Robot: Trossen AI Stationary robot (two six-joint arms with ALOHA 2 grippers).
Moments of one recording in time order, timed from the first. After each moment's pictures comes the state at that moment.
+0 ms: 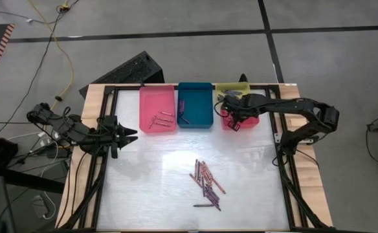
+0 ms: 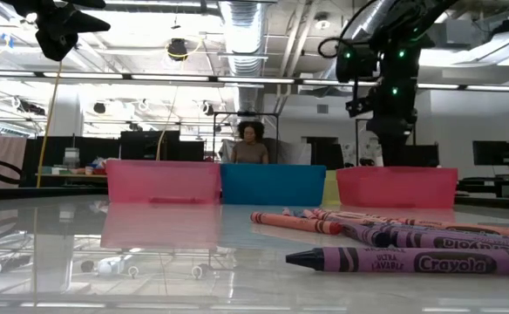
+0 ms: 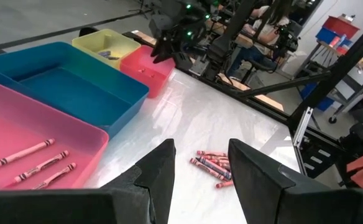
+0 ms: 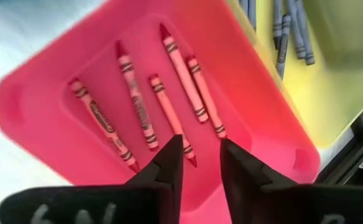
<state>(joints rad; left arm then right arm) -0.47 0.39 0.55 -0.35 -0.64 -0.53 -0.42 1.39 0.96 -0.90 0.36 0.16</state>
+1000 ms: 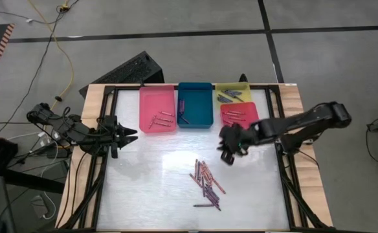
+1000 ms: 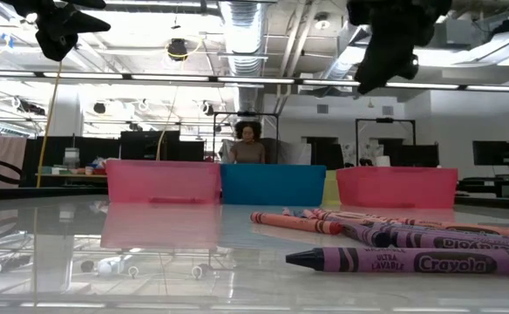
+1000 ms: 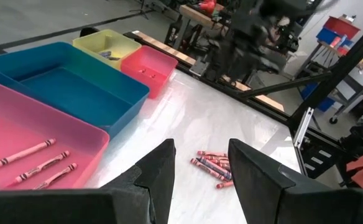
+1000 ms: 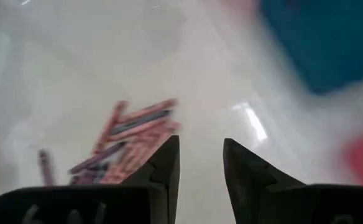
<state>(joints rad) -0.47 0.39 0.55 -0.35 -0.64 -0.53 0.20 1.21 1.00 -0.64 0.20 0.59</state>
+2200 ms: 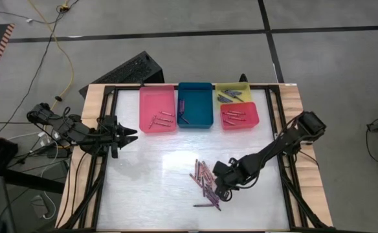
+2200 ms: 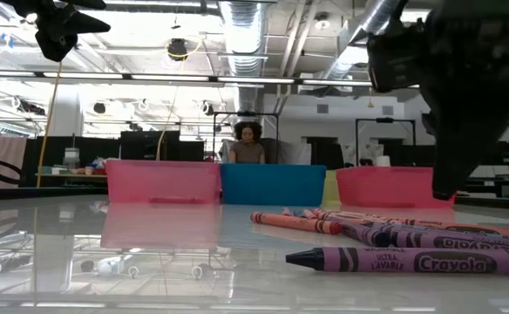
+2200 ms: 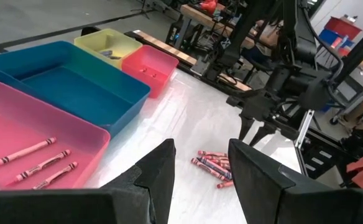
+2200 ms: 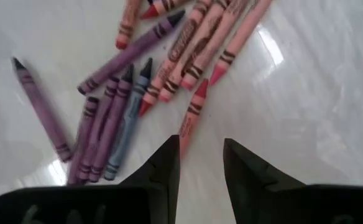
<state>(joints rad) -0.47 0.39 0.55 -0.35 -0.64 -0.53 0.52 1.64 1.00 -0.51 0.16 1.02</state>
